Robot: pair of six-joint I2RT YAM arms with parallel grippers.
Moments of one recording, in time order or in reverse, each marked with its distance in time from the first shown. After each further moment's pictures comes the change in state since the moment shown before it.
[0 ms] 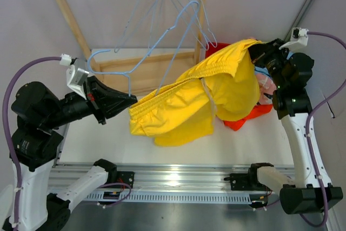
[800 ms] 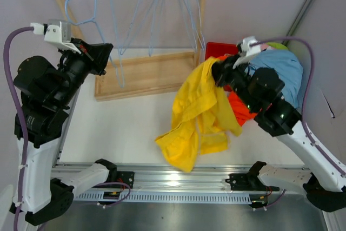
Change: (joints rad) left arm -0.030 0.200 0.195 0.090 -0.772 0.049; right arm 0.766 -0.053 0.037 -0.195 0.383 -0.354
